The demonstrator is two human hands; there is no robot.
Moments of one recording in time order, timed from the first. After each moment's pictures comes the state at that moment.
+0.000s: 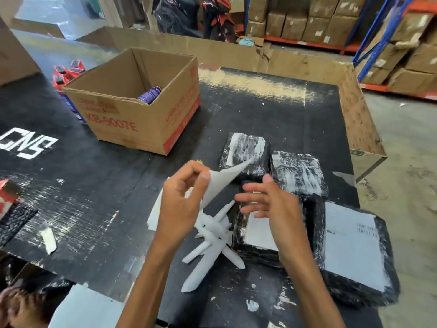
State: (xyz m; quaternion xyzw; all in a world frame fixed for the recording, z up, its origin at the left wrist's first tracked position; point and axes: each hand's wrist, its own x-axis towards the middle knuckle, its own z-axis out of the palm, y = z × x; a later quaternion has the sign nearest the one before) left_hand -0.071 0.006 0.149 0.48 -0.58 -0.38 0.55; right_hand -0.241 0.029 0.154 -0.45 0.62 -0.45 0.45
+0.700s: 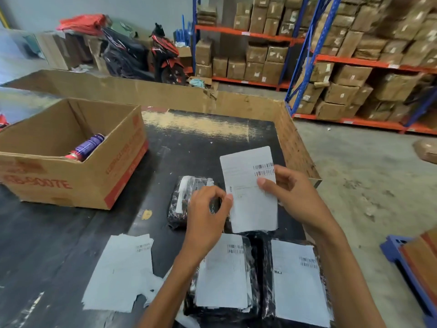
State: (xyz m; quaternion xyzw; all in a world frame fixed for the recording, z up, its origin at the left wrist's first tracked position) left_hand -0.204 -0.075 0.142 0.47 -0.65 -0.36 0.47; right_hand -0.385 -0.036 0.227 -0.54 0.59 -0.46 0.39
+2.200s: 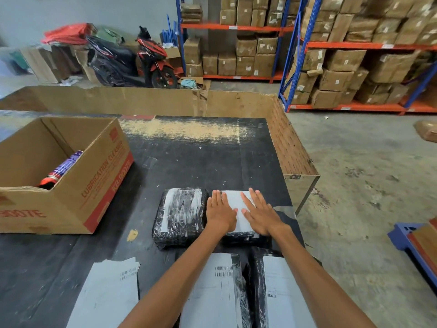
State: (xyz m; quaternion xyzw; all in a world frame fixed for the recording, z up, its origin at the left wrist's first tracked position) left_hand -0.318 -0.205 0.030 0.57 -0.80 -0.17 -0.09; right_hand -0.464 -0.159 0.017 -0.66 0.72 0.01 0.21
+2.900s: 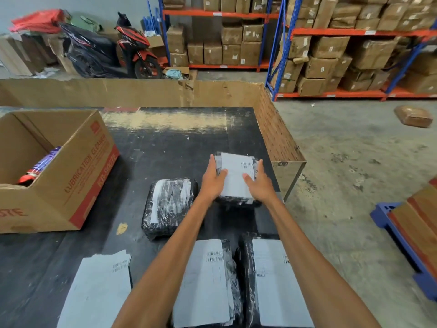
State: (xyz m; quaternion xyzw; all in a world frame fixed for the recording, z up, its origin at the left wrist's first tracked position) left_hand -0.321 -0.227 0.066 0.50 -0.64 -0.50 0.29; right_hand -0.472 -0.168 0.069 -0.43 0.78 -0.35 0.31
